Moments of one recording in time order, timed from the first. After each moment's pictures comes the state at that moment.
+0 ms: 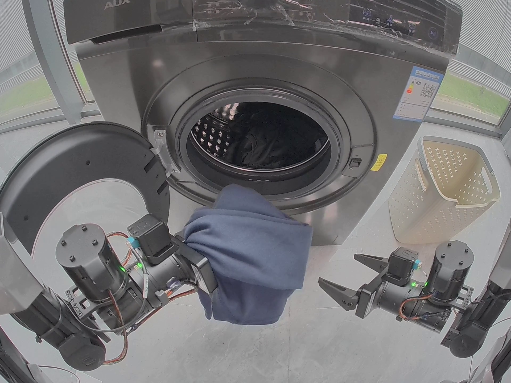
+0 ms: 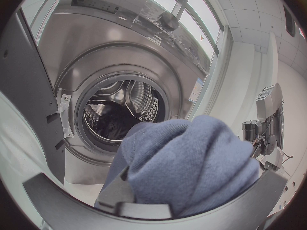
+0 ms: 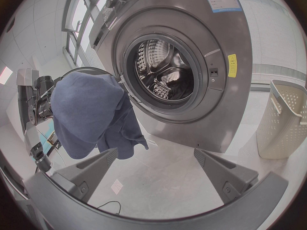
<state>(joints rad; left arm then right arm) -0.66 1.79 -0.34 -1.55 -0.02 -0.10 0.62 1.87 -0.18 -1.51 0.04 0.14</state>
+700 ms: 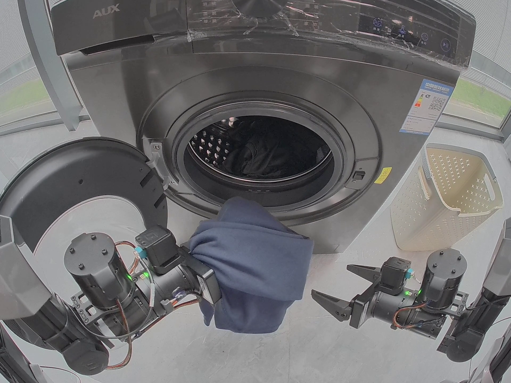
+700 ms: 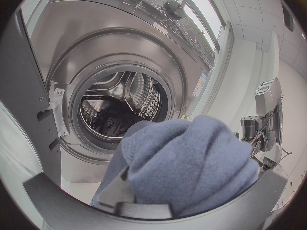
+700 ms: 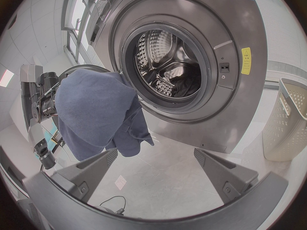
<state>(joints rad) -0.68 1.82 -0.31 -1.55 -0.02 -0.10 0.66 1.90 -0.16 -1.51 0.04 0.15</state>
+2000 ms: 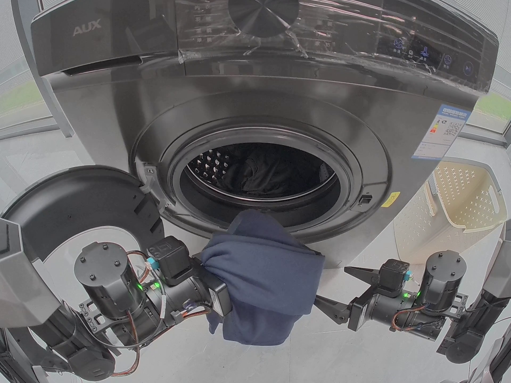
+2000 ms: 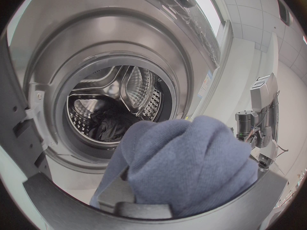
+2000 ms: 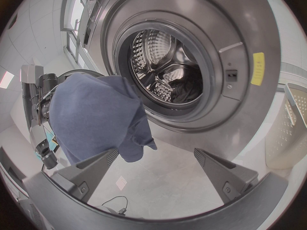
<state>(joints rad) -0.73 1.85 -0.31 -1.55 -0.02 -0.10 0.68 1.90 -0.16 -1.51 0.04 0.16</state>
